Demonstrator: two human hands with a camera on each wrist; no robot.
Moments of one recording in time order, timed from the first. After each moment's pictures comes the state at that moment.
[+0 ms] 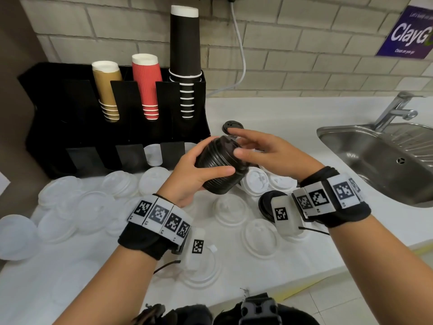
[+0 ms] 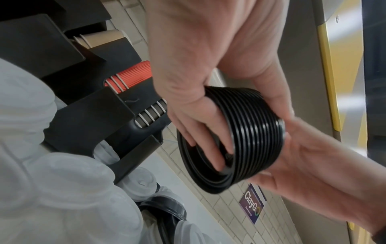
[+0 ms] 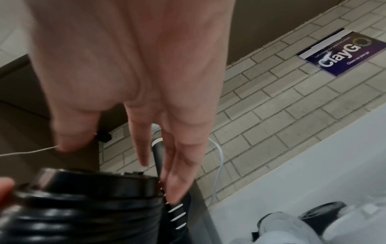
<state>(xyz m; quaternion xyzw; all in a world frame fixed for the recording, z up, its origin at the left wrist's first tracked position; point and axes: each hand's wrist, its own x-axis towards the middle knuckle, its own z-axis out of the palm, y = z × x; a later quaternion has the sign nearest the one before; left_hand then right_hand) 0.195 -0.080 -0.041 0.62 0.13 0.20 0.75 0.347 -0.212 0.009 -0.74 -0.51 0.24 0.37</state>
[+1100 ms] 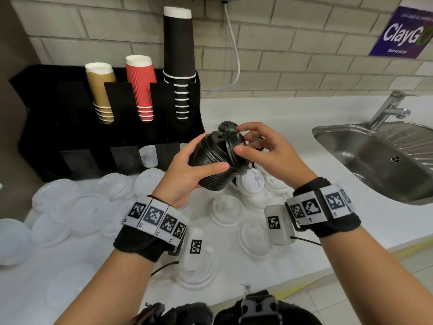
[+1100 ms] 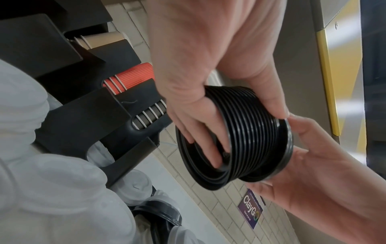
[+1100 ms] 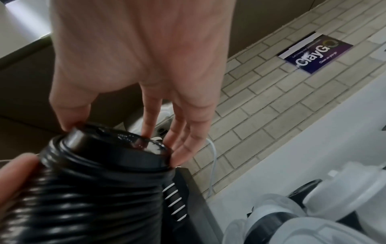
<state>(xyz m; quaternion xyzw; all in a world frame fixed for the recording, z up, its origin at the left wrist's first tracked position) 0.198 -0.081 -0.041 0.60 0.11 0.22 0.76 0.338 -0.222 0.001 -0.71 -0.44 0.14 0.53</state>
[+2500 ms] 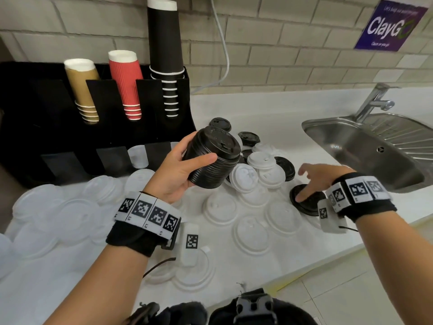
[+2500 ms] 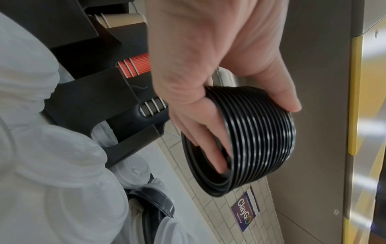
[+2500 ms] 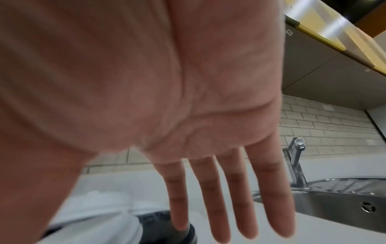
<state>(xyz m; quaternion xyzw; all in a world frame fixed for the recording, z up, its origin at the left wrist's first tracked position) 0.209 -0.066 -0.049 0.54 0.08 0.17 0.82 0.437 -0.306 -0.031 -0.94 -0.22 0.25 -0.09</state>
